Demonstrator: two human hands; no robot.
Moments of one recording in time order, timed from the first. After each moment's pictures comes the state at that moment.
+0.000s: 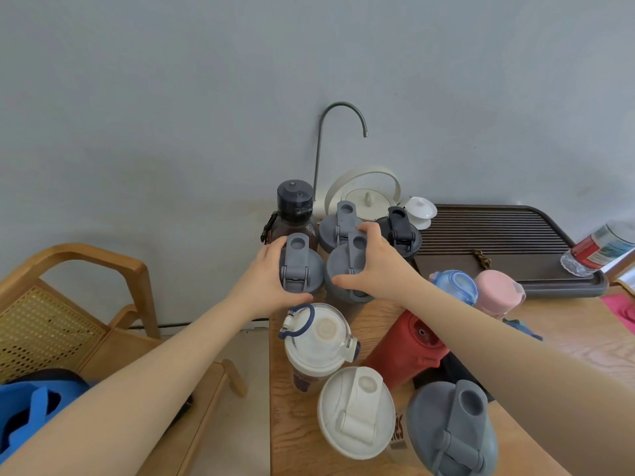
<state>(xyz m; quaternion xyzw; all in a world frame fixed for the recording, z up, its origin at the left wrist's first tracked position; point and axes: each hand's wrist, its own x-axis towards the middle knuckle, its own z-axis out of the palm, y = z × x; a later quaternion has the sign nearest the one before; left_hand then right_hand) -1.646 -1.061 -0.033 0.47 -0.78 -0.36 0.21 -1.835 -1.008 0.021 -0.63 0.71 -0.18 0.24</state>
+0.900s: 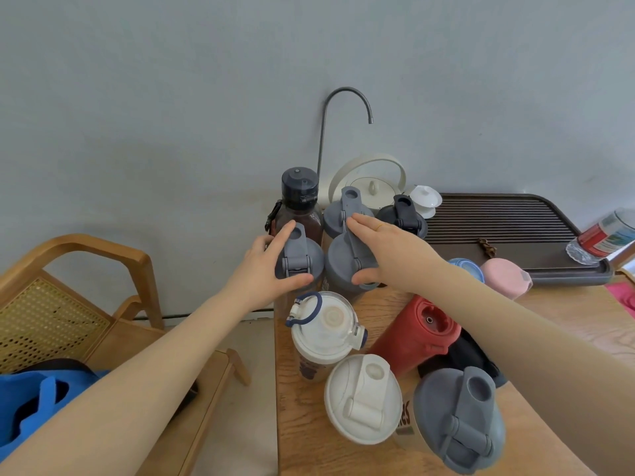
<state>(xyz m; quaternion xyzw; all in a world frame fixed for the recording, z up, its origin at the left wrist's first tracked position) -1.634 -1.062 -0.033 0.48 -0.79 -0.34 0.17 -1.837 -1.003 0.043 -0.75 0.65 0.05 0.11</state>
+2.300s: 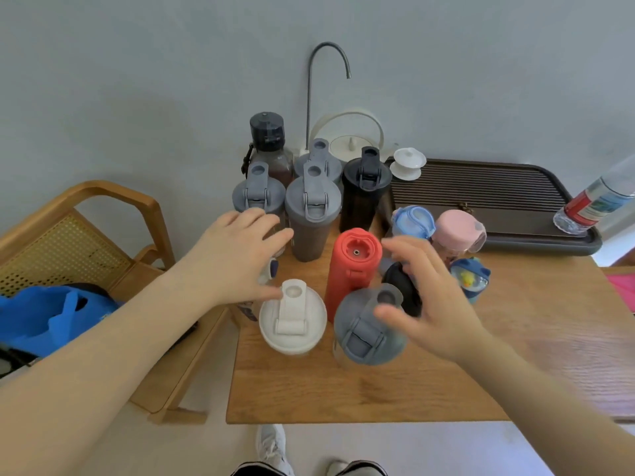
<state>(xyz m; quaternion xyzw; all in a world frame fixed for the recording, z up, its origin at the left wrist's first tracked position) -1.666 -0.916 0.036 0.39 -0.91 0.10 -0.06 -1.915 -0.821 0.010 -0.75 0.57 -0.30 0.17</state>
